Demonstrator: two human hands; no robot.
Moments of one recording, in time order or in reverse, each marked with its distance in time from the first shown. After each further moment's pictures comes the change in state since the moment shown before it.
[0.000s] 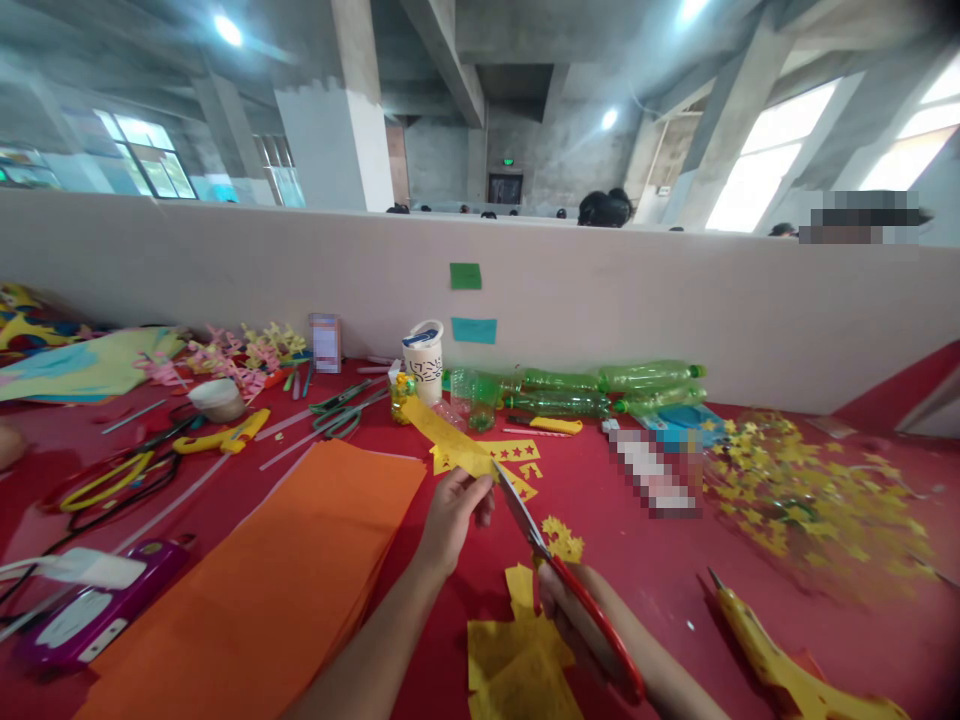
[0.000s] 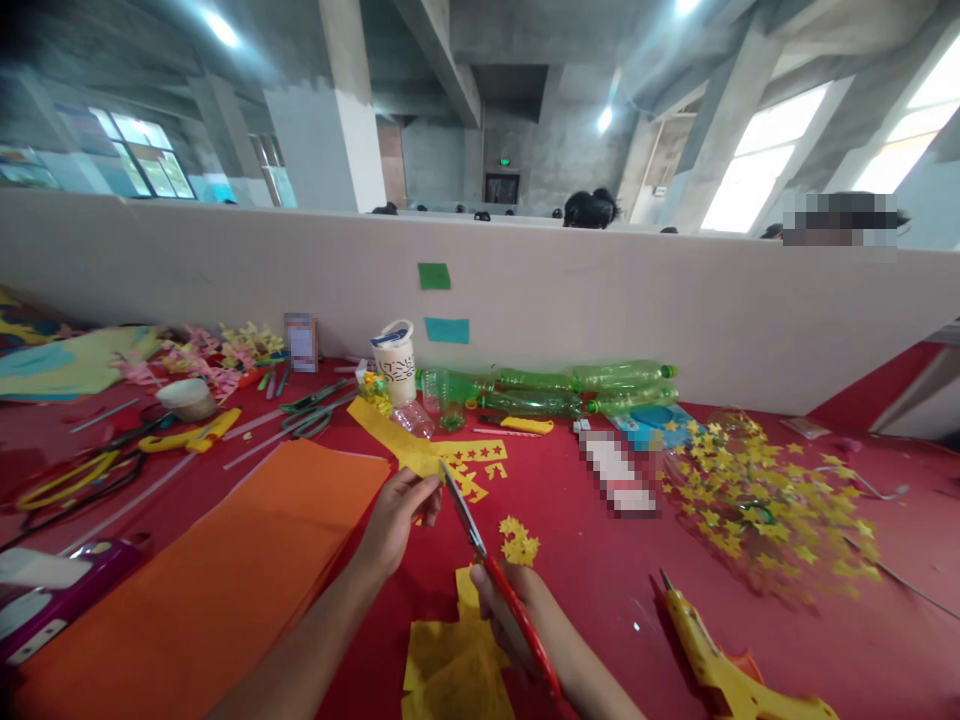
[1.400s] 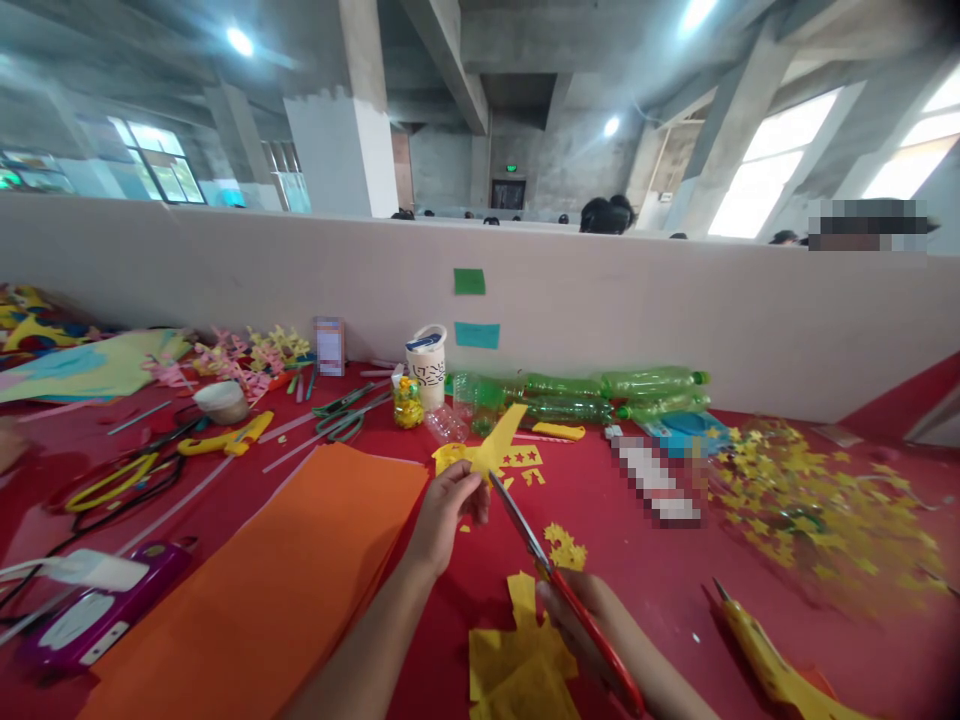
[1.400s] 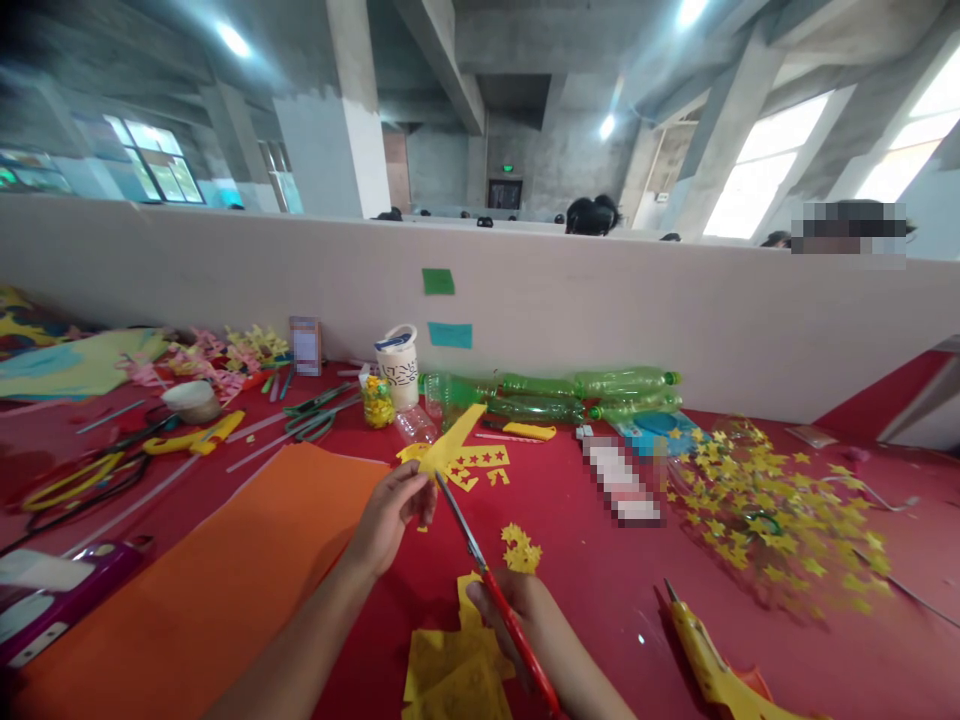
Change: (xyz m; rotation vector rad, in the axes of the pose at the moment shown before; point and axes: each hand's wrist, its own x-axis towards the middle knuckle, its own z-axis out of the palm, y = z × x) left_hand 0.003 0.011 -0.008 -0.079 -0.022 -0.002; right_hand 0.002 -0.001 -0.001 -0.236 0.054 -0.116
